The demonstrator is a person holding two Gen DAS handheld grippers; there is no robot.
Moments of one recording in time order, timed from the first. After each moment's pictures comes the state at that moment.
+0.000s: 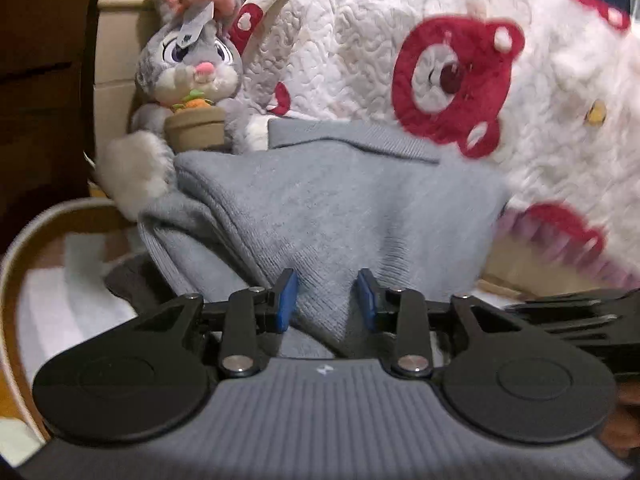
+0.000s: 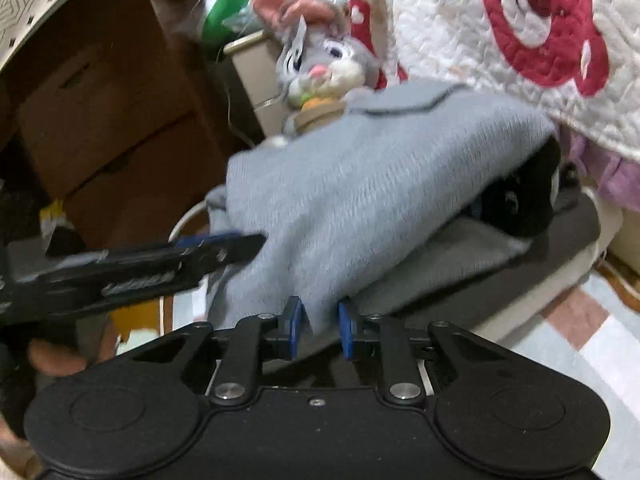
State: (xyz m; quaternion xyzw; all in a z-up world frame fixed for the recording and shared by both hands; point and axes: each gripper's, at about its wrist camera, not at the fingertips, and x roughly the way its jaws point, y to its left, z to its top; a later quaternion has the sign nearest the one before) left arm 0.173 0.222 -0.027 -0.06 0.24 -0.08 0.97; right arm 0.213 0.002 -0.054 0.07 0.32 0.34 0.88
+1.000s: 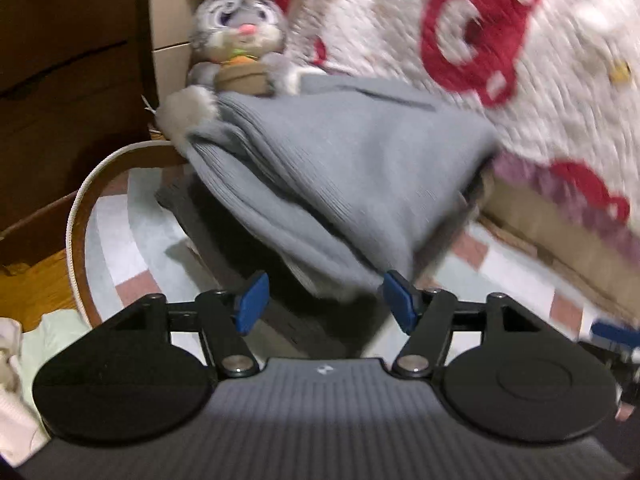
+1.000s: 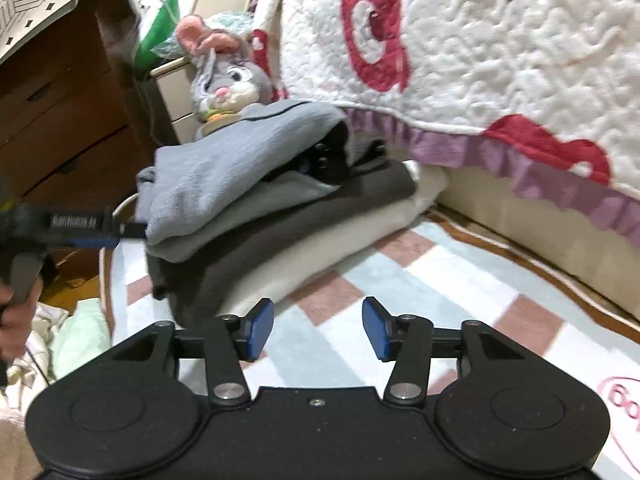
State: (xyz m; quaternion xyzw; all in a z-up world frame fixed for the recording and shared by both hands) left arm 0.108 0.139 -0.010 -0.04 0.35 0.02 0.94; right arm 0.094 -0.127 -0.041 0.06 0.31 0.19 0.93
